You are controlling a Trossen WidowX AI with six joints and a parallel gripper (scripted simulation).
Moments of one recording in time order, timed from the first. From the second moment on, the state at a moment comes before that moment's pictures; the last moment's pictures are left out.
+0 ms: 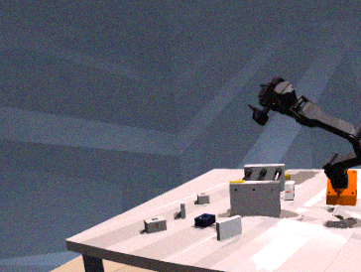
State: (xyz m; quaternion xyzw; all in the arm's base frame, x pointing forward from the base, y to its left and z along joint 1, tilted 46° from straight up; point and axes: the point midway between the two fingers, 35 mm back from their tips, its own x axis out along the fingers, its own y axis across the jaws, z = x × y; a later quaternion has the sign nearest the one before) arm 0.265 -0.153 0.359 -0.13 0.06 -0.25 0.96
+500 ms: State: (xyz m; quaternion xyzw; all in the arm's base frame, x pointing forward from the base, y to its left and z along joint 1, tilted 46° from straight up) arm 0.315 -0.004 0.324 -0.01 -0.02 -0.01 1.00
